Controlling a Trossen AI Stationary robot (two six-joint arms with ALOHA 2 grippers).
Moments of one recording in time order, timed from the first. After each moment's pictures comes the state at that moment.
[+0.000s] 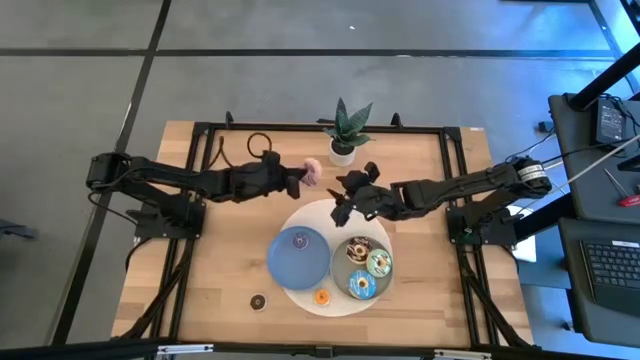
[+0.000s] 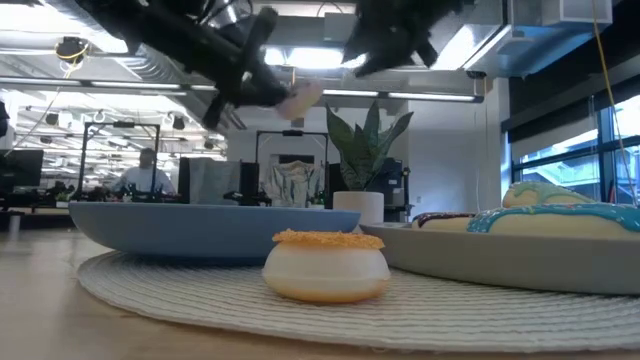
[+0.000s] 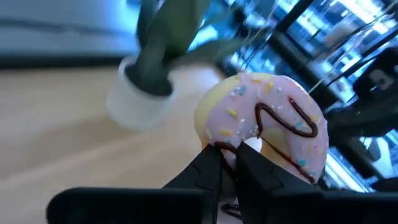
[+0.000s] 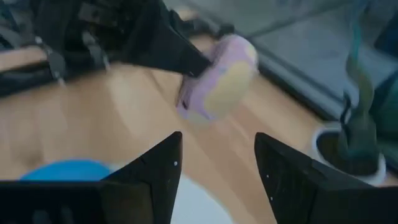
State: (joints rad) left arm 0.09 1.28 0.66 0.33 -0.44 -0.79; right arm 0.16 1.53 1.15 -0.22 0.66 0.39
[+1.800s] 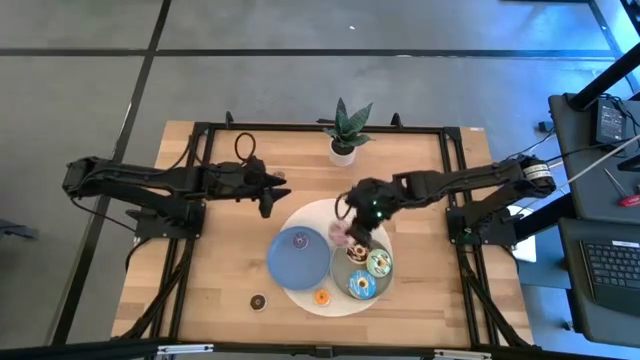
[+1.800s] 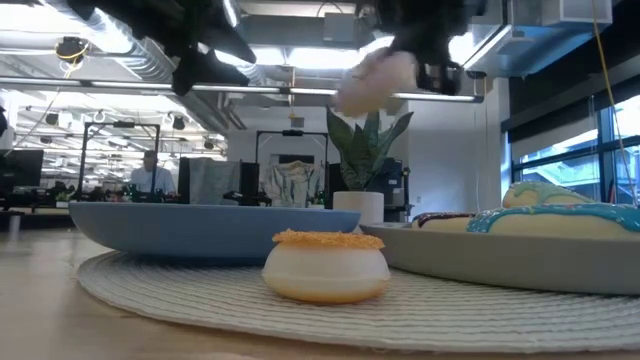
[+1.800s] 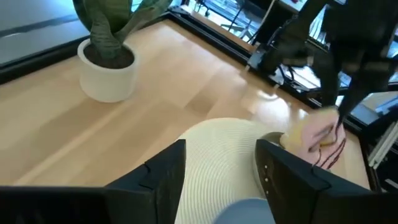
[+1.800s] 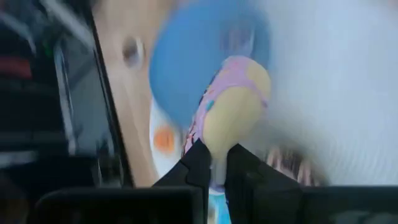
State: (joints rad) left arm 0.04 0.97 0.66 -0.08 -0.23 -0.53; right arm 0.09 1.49 1.15 -0.51 -0.24 0.71
